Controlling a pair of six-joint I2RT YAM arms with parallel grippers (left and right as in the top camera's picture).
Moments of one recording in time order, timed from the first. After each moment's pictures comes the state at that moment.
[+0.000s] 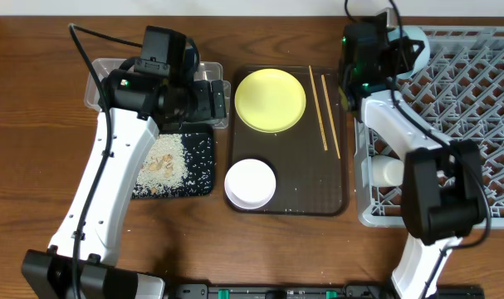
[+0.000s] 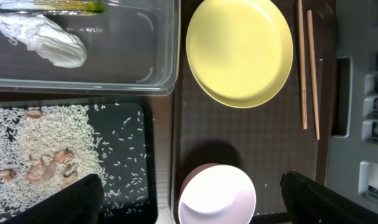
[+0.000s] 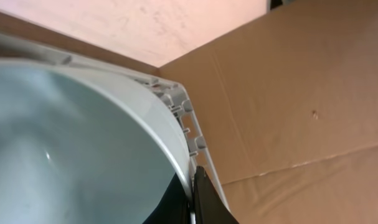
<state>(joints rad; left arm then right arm) -0.21 1.58 1.57 -1.10 0.17 -0.32 0.25 2.03 1.40 0.22 1.25 -0.66</state>
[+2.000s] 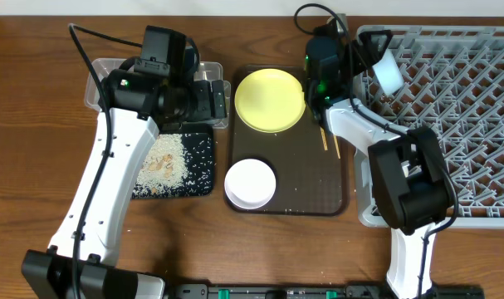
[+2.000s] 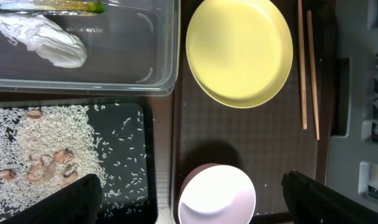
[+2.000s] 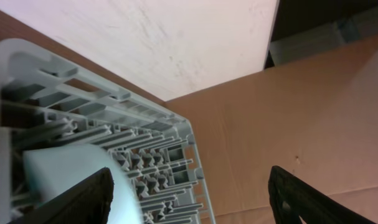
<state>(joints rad) -0.21 1.58 1.57 -1.10 0.17 -0.32 0.40 2.13 1.40 0.53 1.28 -0.98</state>
